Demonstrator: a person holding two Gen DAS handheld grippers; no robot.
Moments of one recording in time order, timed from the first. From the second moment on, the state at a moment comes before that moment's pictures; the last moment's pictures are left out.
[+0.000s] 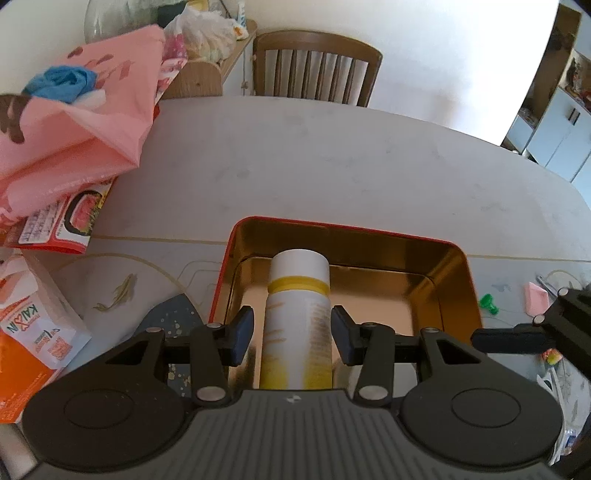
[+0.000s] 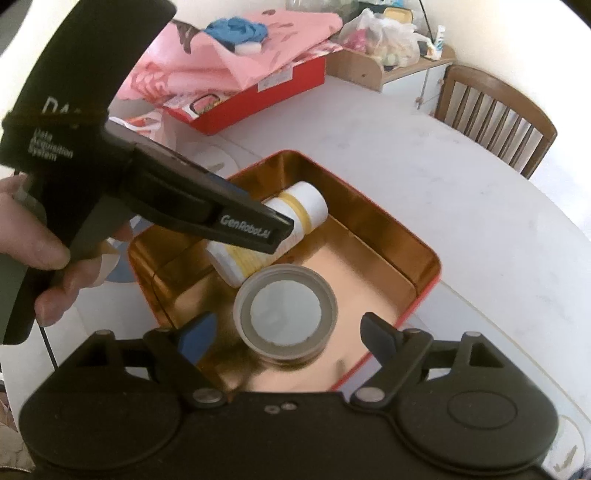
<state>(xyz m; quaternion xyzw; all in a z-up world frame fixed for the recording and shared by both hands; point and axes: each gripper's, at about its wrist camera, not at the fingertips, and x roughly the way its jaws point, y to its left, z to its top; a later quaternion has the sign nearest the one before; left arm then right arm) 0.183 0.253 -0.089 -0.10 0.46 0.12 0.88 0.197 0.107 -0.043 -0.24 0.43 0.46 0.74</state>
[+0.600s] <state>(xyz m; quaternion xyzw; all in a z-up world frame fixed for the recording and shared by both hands) 0.153 0.185 -0.046 -0.09 0.42 0.08 0.90 0.183 0.020 0.007 -0.16 0.41 0.45 0.78</state>
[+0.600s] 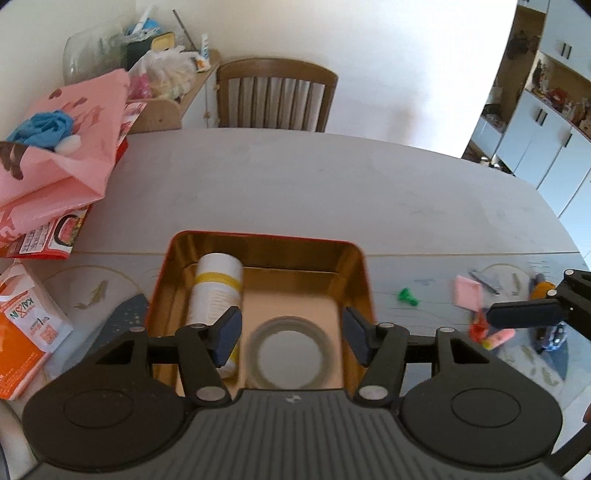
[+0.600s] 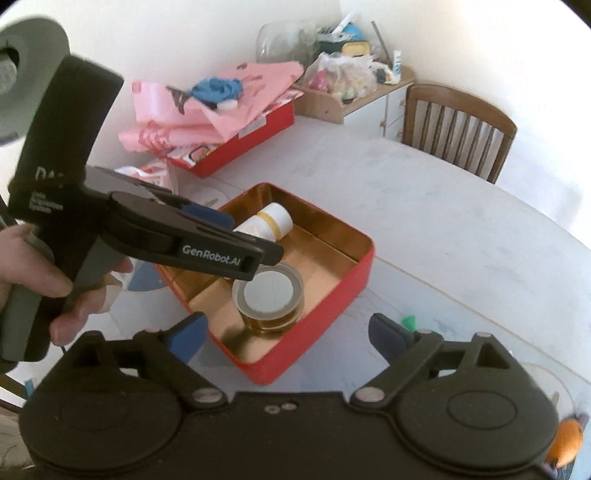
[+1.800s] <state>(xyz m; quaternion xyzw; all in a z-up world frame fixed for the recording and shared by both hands) 0.136 0.005 -0.039 -0.08 0.39 0.04 0.92 0.213 -0.245 -0.013 -0.05 0.37 0.34 0.86</state>
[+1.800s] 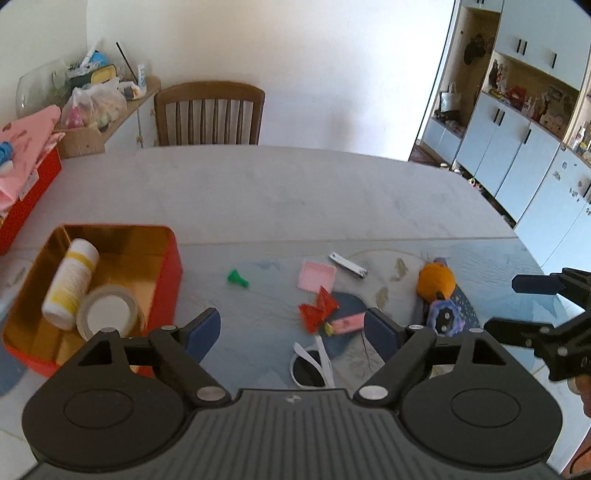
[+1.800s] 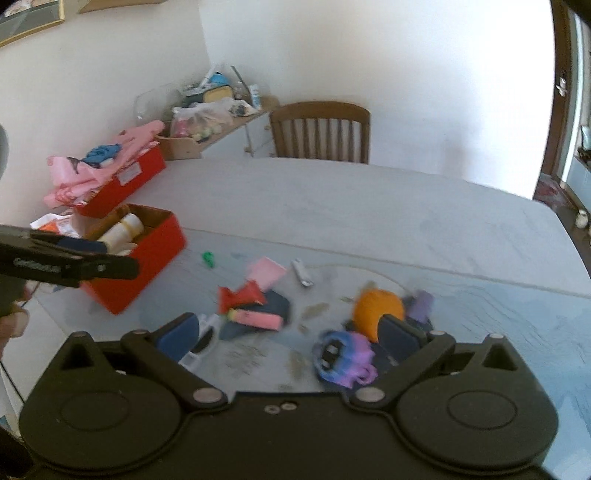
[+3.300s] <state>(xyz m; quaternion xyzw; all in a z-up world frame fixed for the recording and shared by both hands) 0.130 -0.048 -0.142 -0.04 0.49 0.10 0.87 0.272 -0.243 -0.095 -0.07 0.45 0.34 0.82</state>
